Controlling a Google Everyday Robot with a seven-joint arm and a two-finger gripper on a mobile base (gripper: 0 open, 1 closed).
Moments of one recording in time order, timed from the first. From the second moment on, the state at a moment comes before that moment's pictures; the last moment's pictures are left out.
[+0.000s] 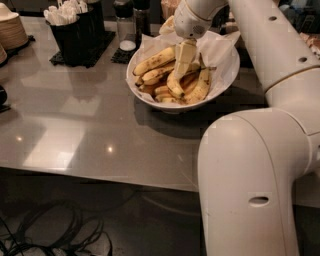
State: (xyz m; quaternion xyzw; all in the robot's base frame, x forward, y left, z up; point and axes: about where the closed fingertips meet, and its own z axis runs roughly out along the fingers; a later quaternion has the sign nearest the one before) arm 0.735 -0.040 0.914 -0.78 0.57 0.04 0.26
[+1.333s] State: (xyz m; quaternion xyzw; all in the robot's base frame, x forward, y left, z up) arm 0.746 -0.028 0.904 -0.79 0.56 0.04 0.25
